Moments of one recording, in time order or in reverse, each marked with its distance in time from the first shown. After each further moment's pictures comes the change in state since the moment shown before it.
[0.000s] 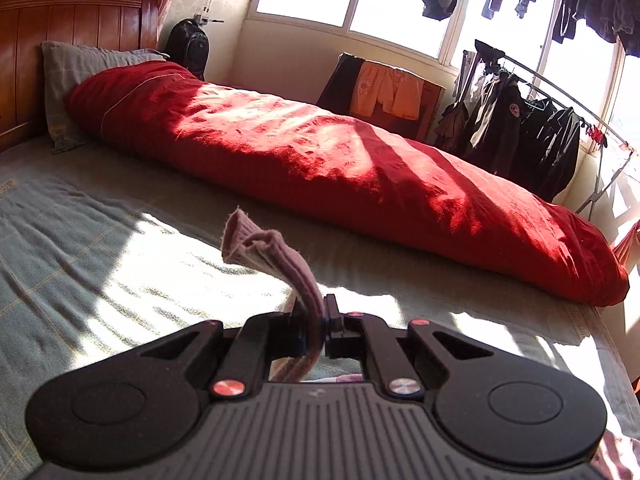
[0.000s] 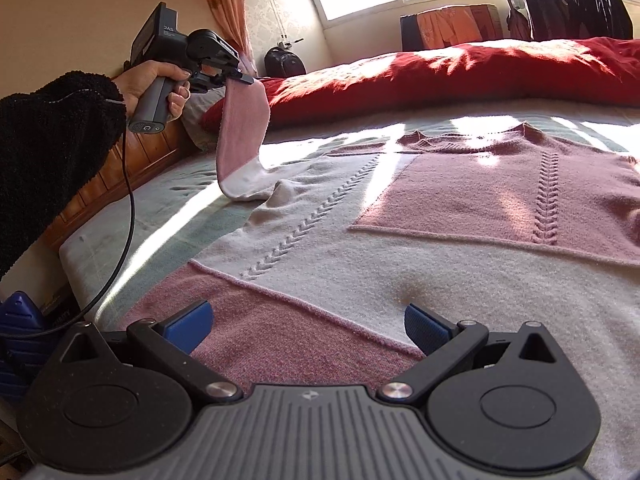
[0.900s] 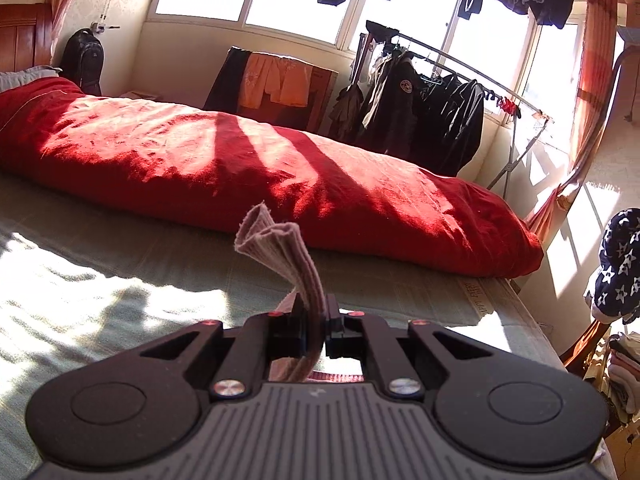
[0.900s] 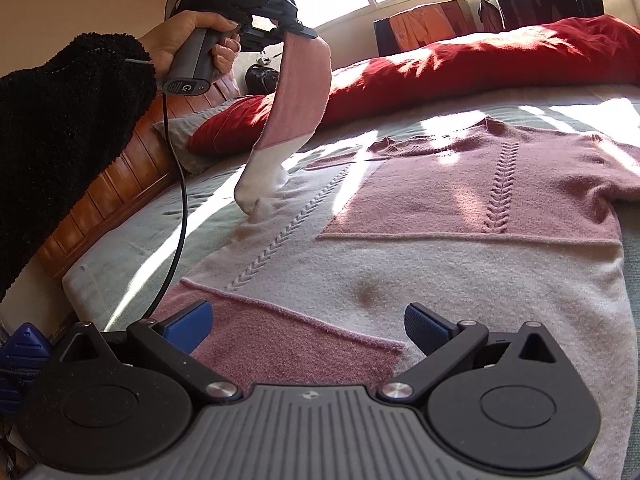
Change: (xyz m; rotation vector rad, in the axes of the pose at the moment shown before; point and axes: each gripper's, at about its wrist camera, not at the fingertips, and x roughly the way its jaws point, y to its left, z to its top) left arm -0.002 -0.162 -0.017 0.111 0.017 -0.235; right arm -0.028 -0.026 -0.002 0.091 -0.031 0.003
